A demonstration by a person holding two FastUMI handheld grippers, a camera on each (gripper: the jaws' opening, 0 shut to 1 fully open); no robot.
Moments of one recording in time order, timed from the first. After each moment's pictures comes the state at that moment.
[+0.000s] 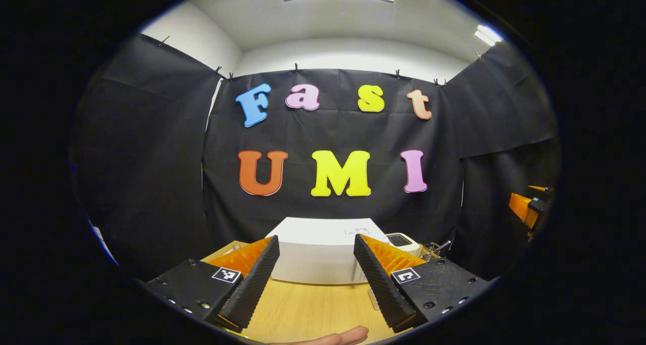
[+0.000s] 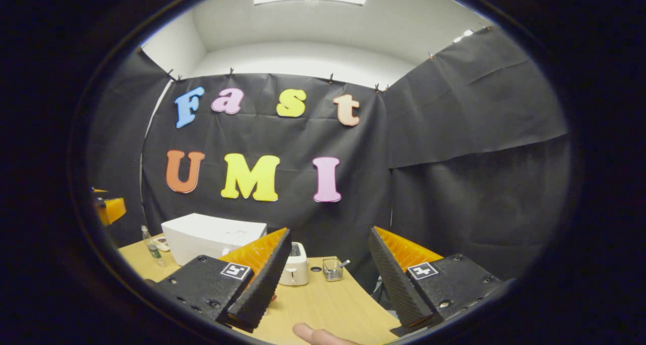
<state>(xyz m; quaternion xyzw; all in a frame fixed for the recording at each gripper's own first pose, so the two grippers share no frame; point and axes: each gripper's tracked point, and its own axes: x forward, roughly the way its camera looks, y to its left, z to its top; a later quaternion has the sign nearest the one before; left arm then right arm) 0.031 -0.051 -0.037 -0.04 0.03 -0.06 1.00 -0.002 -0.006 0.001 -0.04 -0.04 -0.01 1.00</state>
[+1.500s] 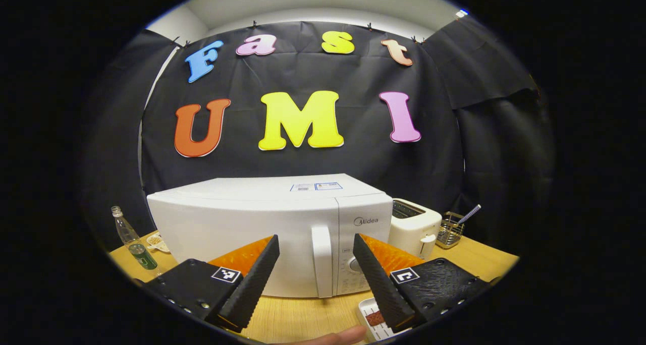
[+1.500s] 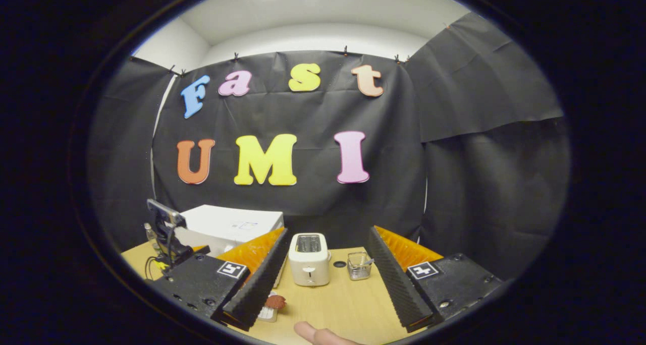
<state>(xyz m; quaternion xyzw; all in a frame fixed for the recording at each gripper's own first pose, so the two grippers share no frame) 0.249 -0.210 -0.259 0.00 0.08 -0.12 0.99 0.112 0.010 -0.032 -0.01 0.01 0.07 1.00</state>
